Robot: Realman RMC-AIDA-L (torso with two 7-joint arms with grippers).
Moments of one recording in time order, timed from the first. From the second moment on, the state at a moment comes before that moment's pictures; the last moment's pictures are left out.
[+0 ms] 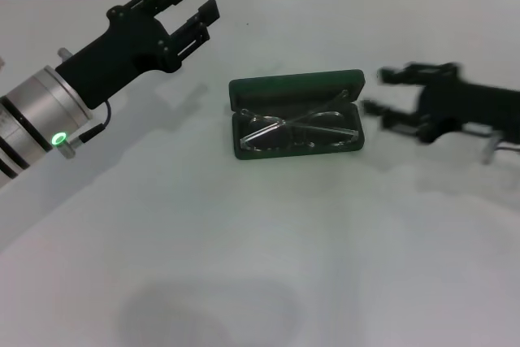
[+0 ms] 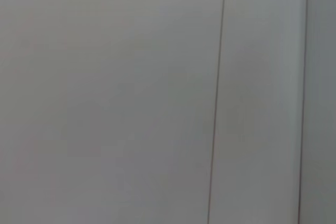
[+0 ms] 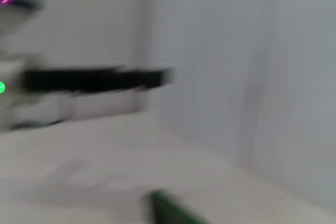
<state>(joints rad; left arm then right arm) -0.54 -2.09 0.92 0.30 1.16 1.34 -0.85 0.38 2.02 -1.31 -0.81 -1.40 -1.14 1.18</state>
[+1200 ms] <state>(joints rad) -0.80 -2.09 1.28 0.39 1.57 0.84 -1.43 0.37 2.01 -1.03 -0.52 -1.12 -1.21 0.95</state>
